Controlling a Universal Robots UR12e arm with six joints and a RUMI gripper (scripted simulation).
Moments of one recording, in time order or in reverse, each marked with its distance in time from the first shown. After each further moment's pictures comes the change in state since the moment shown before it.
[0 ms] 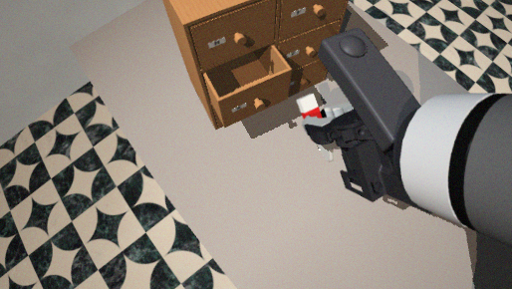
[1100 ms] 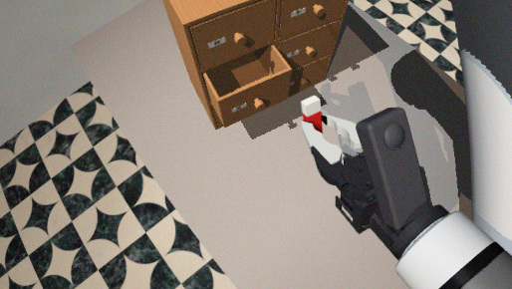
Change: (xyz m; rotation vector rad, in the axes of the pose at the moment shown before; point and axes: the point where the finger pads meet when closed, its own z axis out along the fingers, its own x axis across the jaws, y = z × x) arm 0.000 0.006 0.003 0.522 0.000 0.001
